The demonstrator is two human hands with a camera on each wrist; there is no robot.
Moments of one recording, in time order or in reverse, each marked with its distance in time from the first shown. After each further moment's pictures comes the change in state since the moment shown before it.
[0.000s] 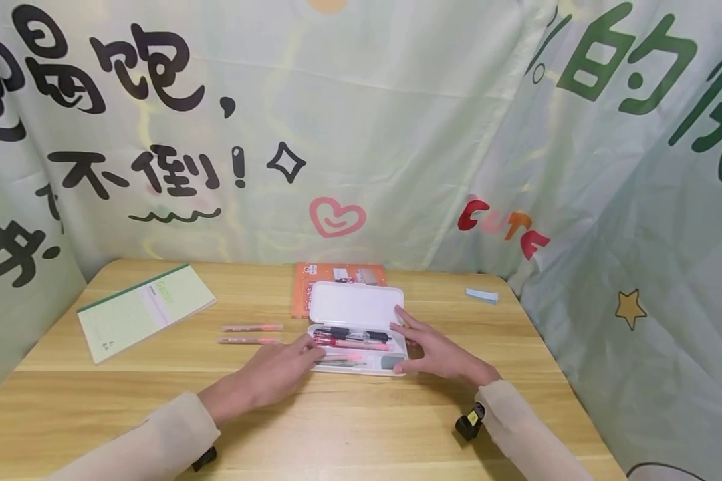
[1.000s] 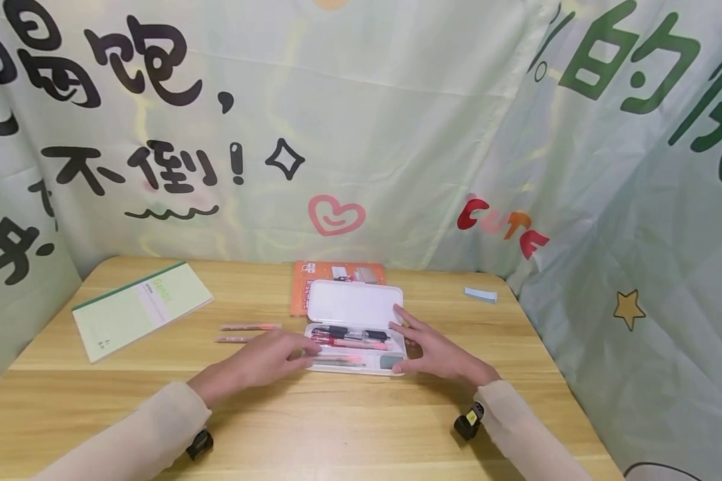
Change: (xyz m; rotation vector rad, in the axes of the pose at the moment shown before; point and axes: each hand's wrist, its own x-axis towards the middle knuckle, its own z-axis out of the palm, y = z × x) left_hand 0.007 -0.031 0.001 -0.460 -0.104 -0.137; right_hand 0.001 0.002 0.001 -0.010 0.002 0.021
